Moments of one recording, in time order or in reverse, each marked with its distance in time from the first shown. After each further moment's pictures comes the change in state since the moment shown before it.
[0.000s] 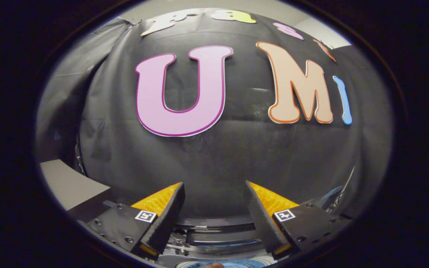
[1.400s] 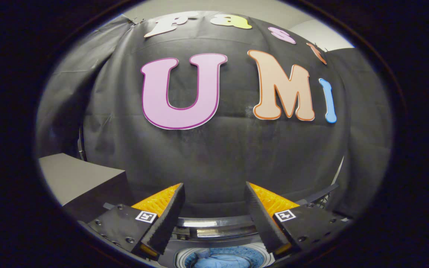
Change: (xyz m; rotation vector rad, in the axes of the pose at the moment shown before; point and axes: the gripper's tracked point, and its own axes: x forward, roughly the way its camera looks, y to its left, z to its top) arm -0.007 -0.008 0.009 0.003 0.001 -0.072
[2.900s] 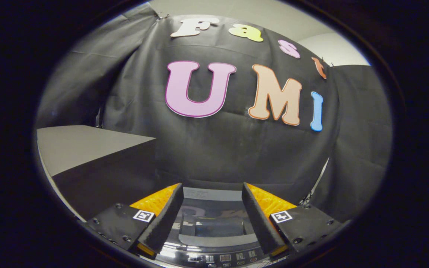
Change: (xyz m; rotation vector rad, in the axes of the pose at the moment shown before) arm -0.145 0.004 -0.046 -0.110 -0.013 -0.008
